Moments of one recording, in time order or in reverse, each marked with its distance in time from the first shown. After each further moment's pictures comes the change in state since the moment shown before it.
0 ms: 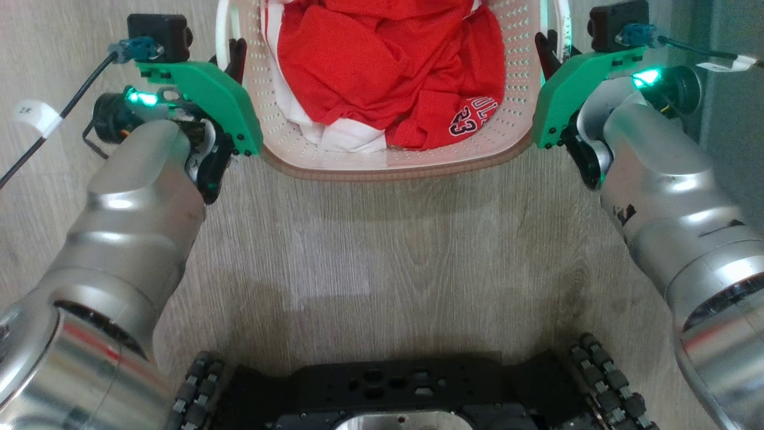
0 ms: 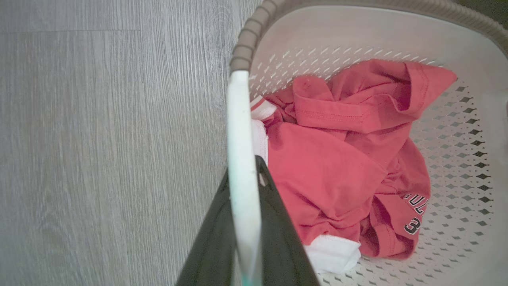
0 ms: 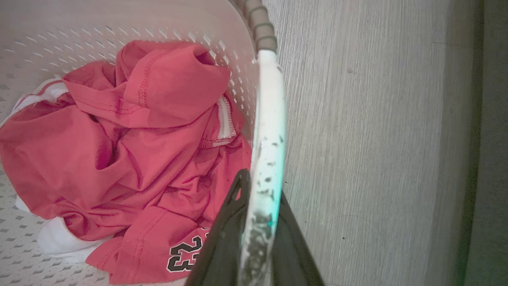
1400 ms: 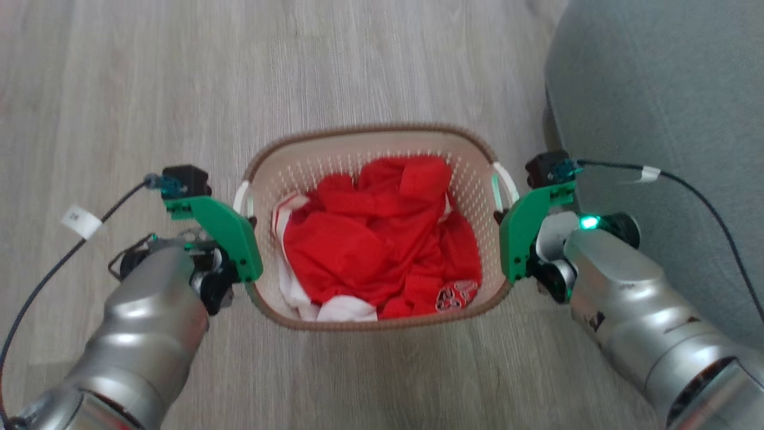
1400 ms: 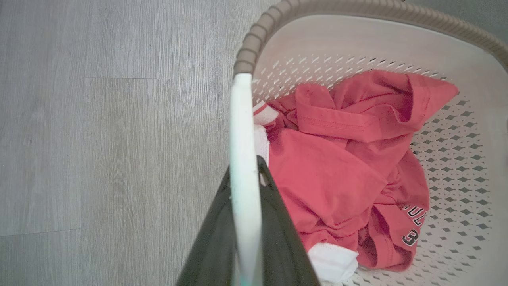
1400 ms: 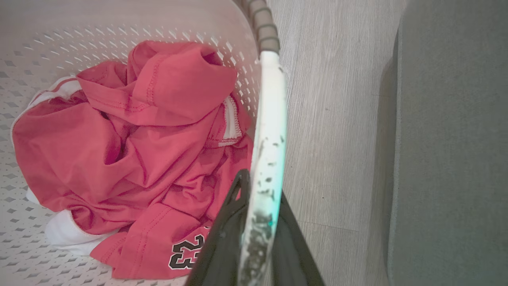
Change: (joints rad) left arm 0.300 0.023 0.041 -0.004 -0.071 0.000 0.289; right arm 0.284 0.005 0.233 -0.096 0.246 0.000 0.301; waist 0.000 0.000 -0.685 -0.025
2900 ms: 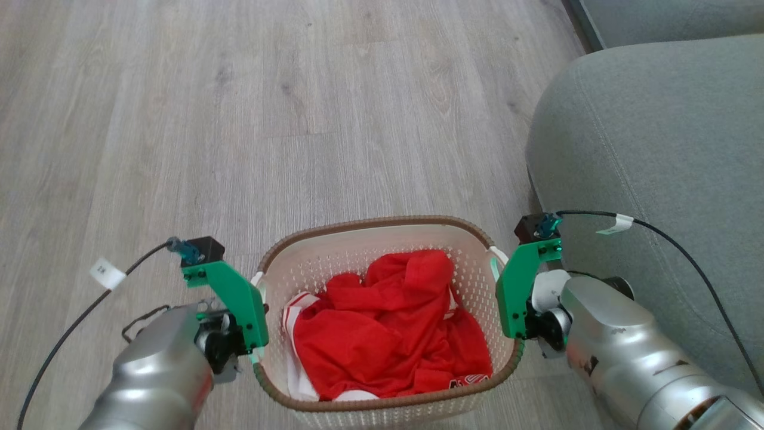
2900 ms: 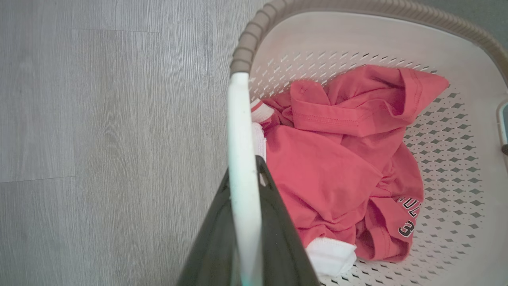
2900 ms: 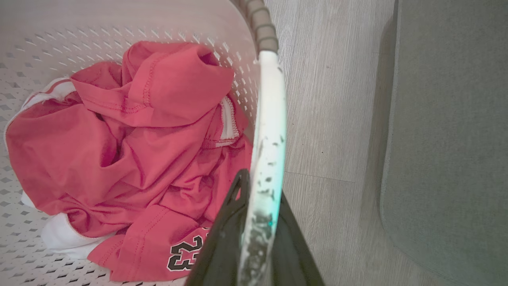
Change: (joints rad) left arm 0.154 0.005 0.048 -0.032 -0.002 0.000 0.198; right arm 0.112 0.027 -0.072 0.037 -0.062 0.000 0.211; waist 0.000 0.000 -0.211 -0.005
